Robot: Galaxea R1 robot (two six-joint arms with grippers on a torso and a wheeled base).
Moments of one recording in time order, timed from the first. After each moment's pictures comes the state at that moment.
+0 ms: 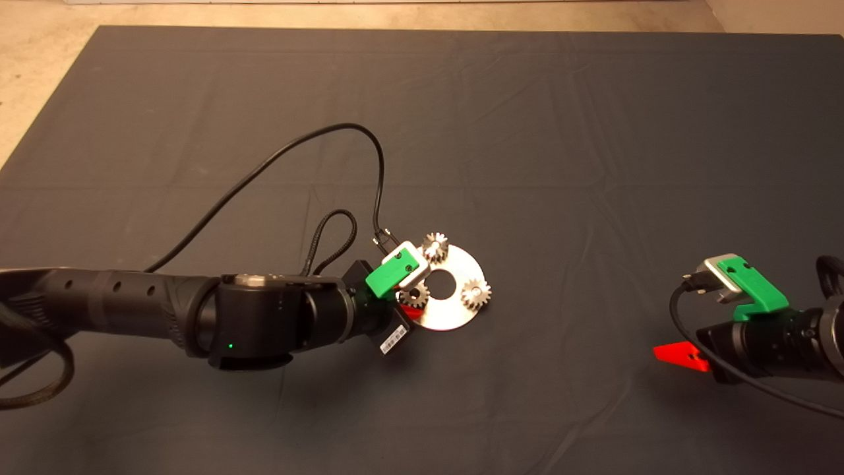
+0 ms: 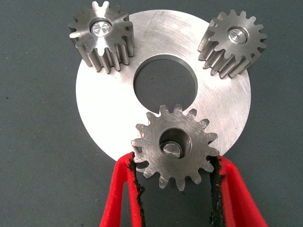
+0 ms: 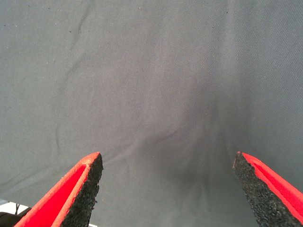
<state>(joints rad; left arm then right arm) -0.06 2.44 -0.70 1.12 1.15 -0.87 0.21 1.88 -0.37 -0.66 -1.41 1.35</state>
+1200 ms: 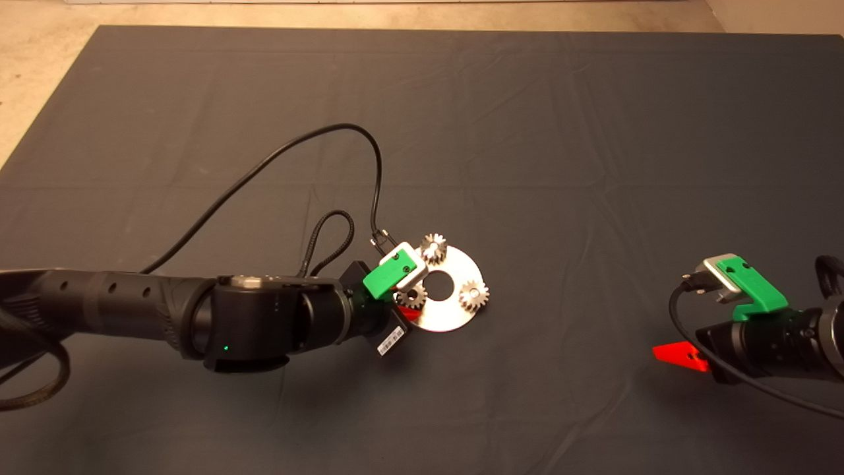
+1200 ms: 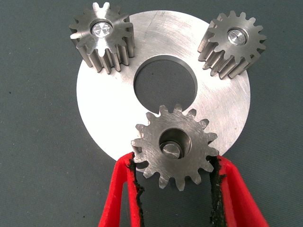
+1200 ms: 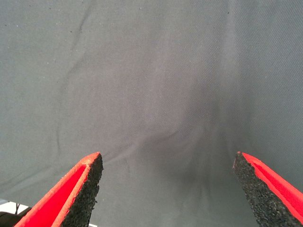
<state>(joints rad) -0.06 2.43 -0.69 1.12 1.15 -0.87 0.21 1.88 -0.37 -0.66 -1.41 1.35</state>
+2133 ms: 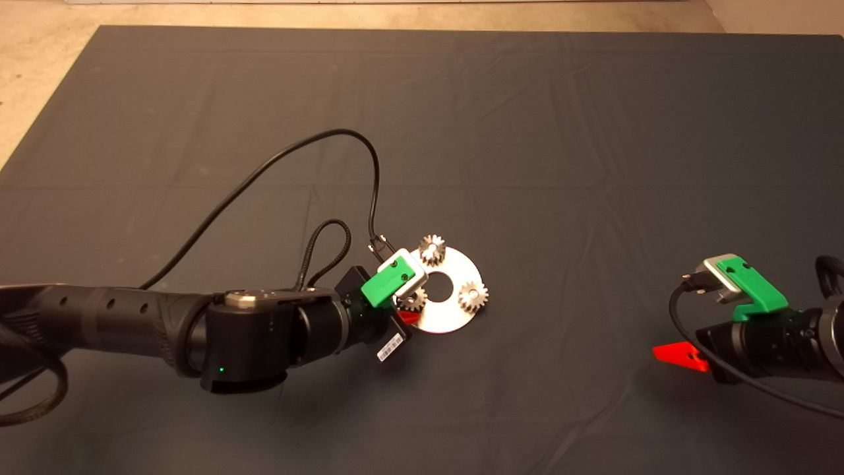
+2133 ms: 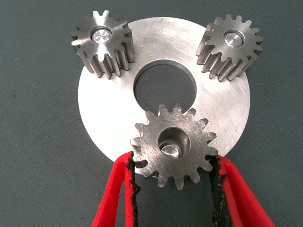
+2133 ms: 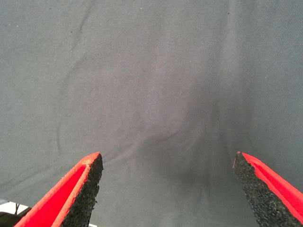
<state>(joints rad) -0.01 2.42 -0.67 1.21 1.16 -0.87 0.21 1.88 -0.37 -0.66 -1.41 1.35</state>
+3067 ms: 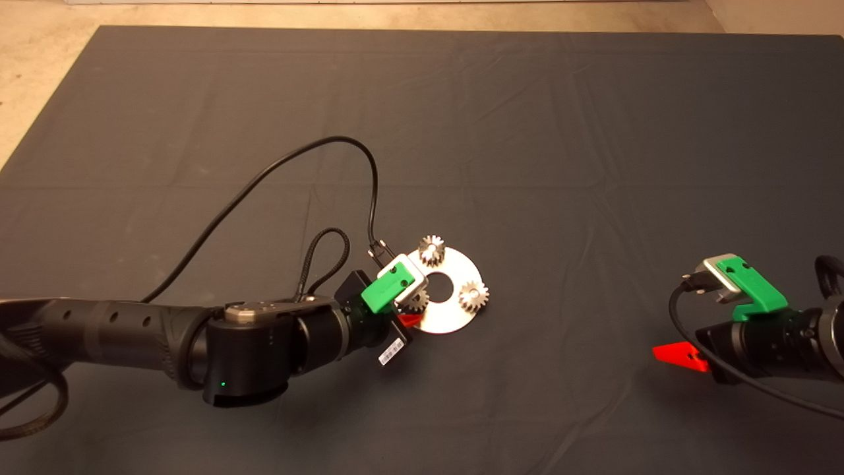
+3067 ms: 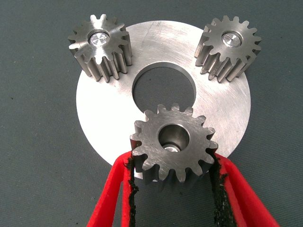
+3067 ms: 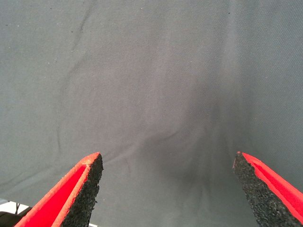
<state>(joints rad) 0.02 2.41 -0.67 1.27 1.14 -0.87 0.21 1.88 -0.37 -0.66 -1.41 1.35</state>
